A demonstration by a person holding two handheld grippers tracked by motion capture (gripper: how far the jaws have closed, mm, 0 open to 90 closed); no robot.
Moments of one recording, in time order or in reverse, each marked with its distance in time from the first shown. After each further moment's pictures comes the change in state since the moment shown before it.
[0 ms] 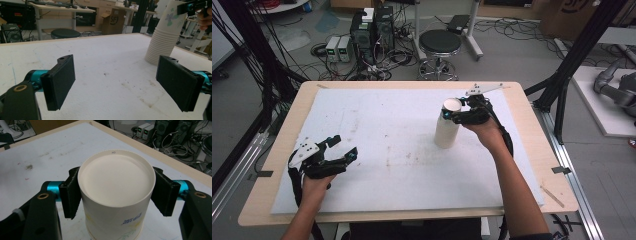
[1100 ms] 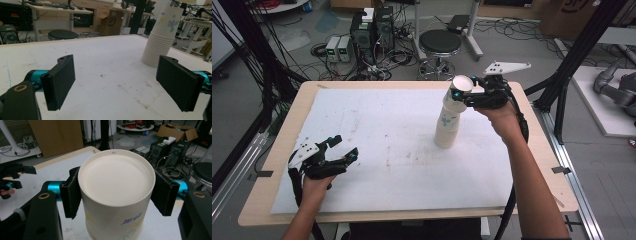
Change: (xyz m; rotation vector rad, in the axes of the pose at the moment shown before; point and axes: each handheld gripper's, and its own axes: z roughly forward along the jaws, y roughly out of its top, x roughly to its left) left arm -0.003 0.001 -0.001 -0.012 -0.023 -0.004; right arm 0.011 0.055 -0.065 -0.147 0.002 -0.034
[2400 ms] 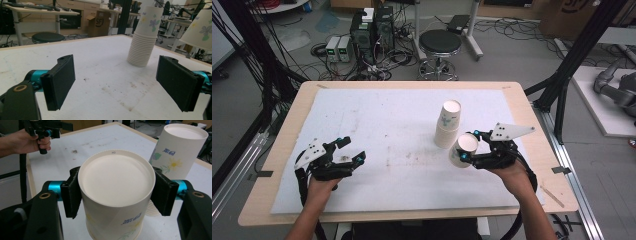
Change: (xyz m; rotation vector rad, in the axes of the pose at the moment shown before) left arm -0.014 0.000 0.010 -0.006 -0.107 0.017; right arm 0.060 -0.114 -0.037 0.062 0.122 -0.053
